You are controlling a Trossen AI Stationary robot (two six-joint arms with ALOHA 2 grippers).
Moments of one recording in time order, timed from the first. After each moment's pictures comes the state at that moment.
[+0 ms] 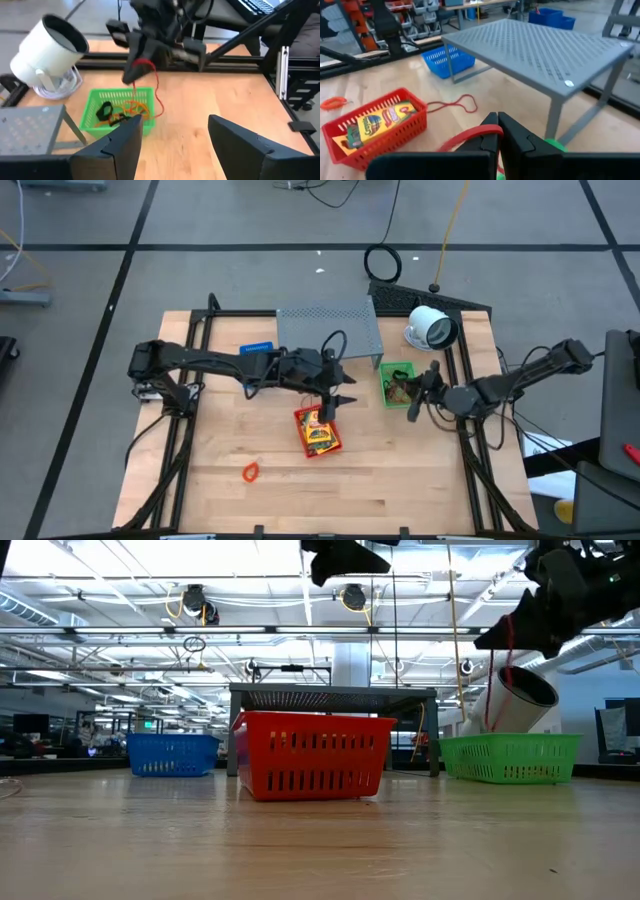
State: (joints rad) left arm -0.03 1.70 1.44 -0.16 0.02 -0.03; right arm 0.37 0.64 0.31 -0.04 0.81 0.39
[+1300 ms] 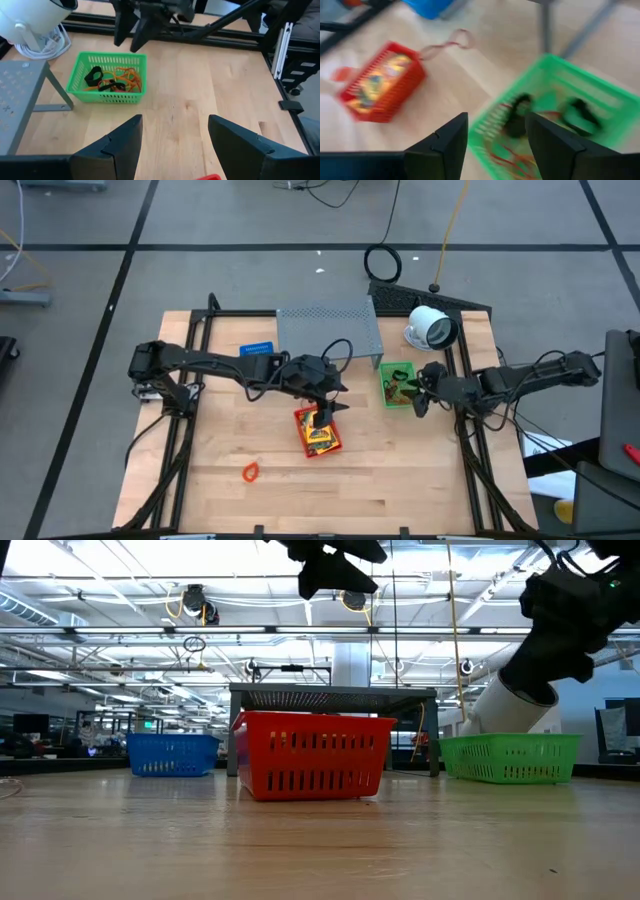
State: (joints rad) left arm -0.05 1.70 1.44 -0.30 0.03 -0.12; right arm 0.19 0.56 0.43 -0.58 0.44 0.79
